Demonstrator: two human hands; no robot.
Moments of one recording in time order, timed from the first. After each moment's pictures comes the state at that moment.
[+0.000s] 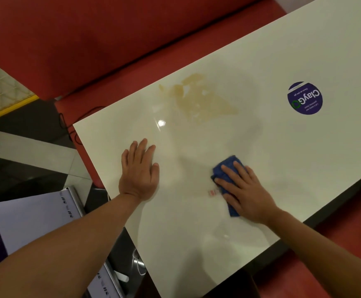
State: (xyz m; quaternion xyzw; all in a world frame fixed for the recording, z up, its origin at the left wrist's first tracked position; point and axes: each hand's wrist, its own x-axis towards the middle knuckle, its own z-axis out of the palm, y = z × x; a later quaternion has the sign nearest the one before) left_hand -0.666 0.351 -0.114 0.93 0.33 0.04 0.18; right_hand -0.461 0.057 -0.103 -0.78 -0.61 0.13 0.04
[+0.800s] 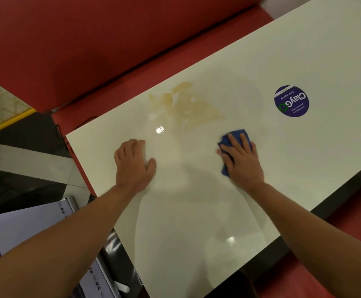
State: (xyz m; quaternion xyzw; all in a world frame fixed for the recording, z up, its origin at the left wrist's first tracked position) left_hand -0.628 0.369 -0.098 0.92 0.35 0.04 0.17; right_hand -0.400 0.111 -0.107 -0.90 -0.41 0.08 0.13
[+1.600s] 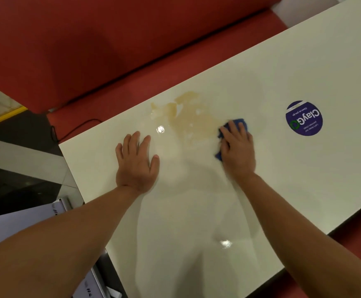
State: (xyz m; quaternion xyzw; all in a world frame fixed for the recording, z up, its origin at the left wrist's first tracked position) left_hand -0.583 0.392 -0.115 0.92 0.37 0.04 0.14; right_hand -0.352 0.200 -0.104 -0.92 -0.35 0.07 0.14
